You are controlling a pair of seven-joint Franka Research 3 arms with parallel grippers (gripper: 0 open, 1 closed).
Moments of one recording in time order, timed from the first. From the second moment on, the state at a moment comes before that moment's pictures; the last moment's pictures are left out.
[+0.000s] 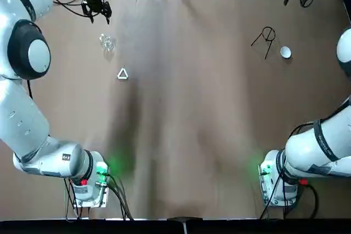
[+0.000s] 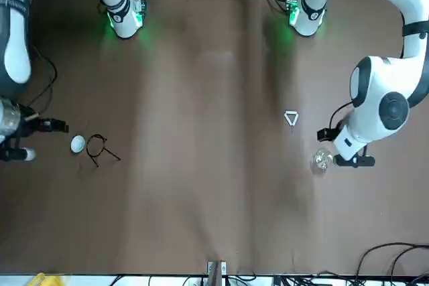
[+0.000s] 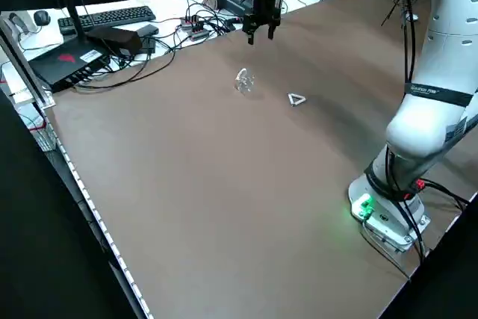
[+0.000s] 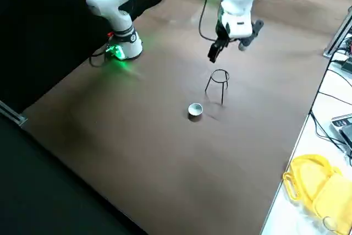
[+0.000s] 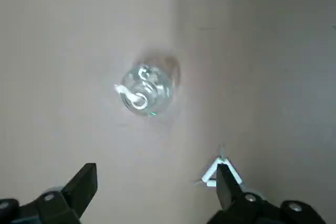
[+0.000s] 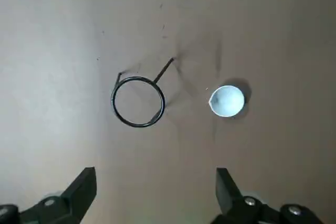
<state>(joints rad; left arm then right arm) -0.09 0.33 -0.02 -1.75 0.06 1.96 -0.10 -0.11 0.33 -0.01 -1.54 0.04 1.66 -0.11</state>
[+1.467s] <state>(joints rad) -0.03 0.48 -0.03 -1.75 0.06 2.13 -0.02 -0.10 0.48 0.00 -1.66 0.04 1.93 -0.17</state>
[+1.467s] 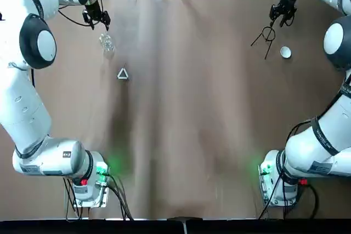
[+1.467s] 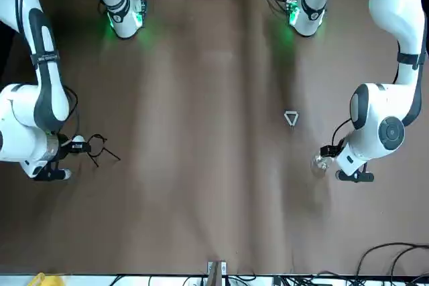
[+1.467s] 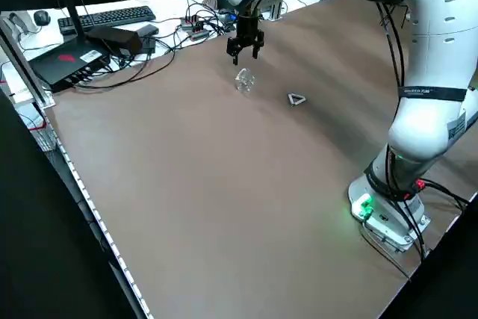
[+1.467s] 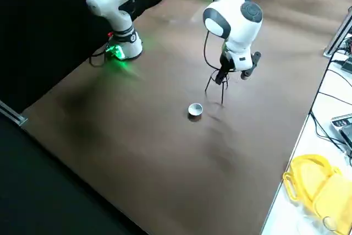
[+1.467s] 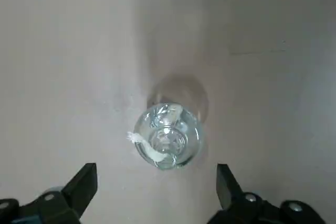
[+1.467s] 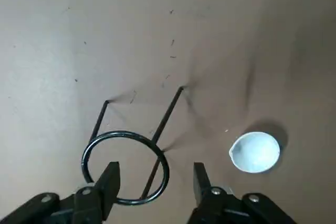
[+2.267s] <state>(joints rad) -0.03 0.54 -0.03 -1.76 0.06 2.16 -0.02 -0.10 0.52 0.00 -1.67 0.04 2.01 -0.23</state>
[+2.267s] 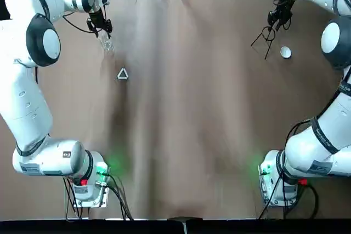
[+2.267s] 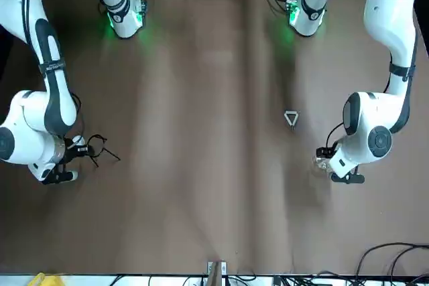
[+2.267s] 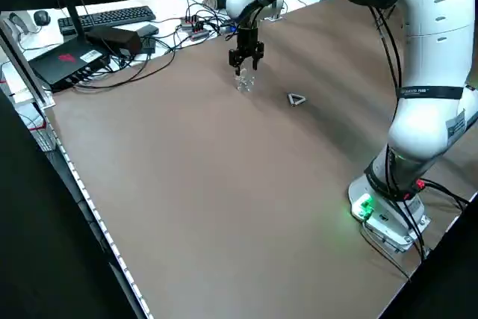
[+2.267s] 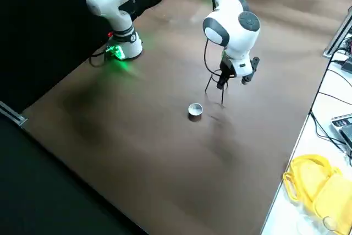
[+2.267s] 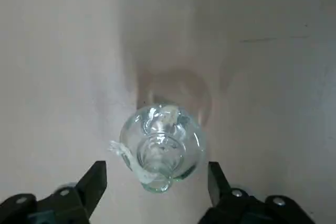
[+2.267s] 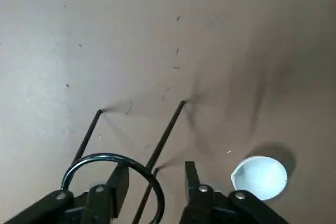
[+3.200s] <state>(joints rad) -0.03 0.55 -0.03 -1.76 0.06 2.16 -0.02 -0.10 0.53 0.00 -1.67 0.04 2.01 -0.23</state>
